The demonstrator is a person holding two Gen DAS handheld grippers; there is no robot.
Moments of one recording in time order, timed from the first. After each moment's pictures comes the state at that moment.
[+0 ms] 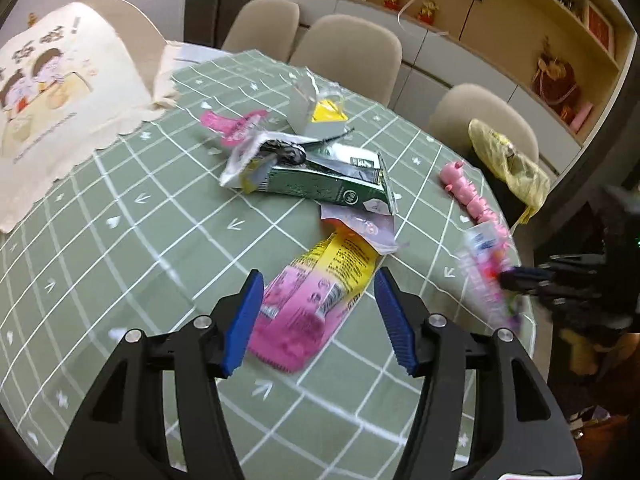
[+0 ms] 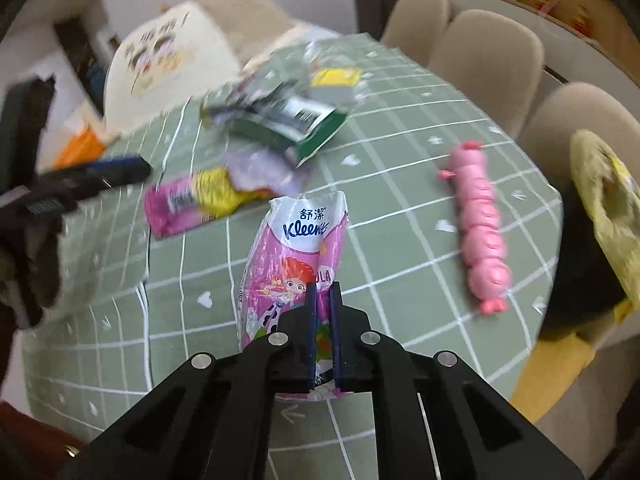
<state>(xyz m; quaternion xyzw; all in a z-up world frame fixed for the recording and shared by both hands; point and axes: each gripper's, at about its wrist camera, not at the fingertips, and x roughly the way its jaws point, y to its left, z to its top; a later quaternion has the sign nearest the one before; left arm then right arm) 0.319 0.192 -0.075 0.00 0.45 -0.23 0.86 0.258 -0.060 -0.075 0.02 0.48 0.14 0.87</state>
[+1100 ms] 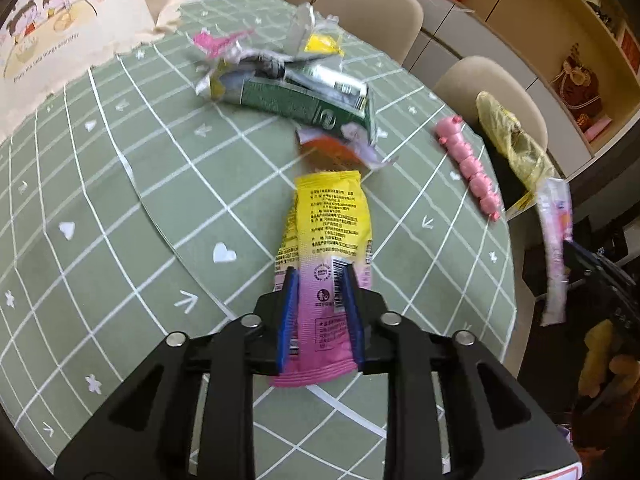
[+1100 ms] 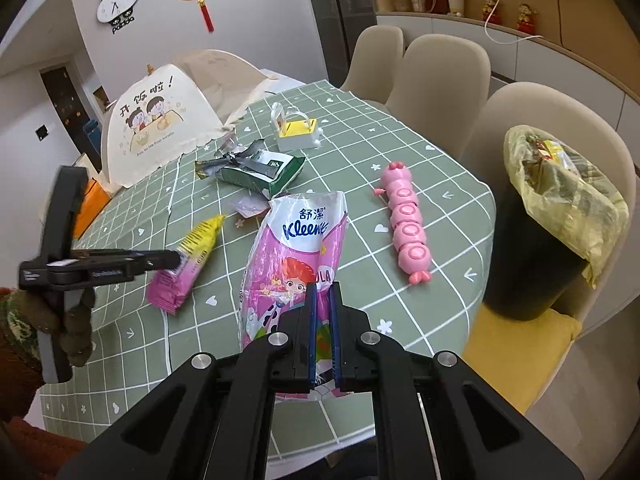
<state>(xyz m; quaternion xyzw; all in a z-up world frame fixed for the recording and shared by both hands) 0.284 0.166 -0.104 -0.05 0.53 -0.20 0.82 0.197 -0.105 -0.037 0.06 0.42 0.11 0.90</state>
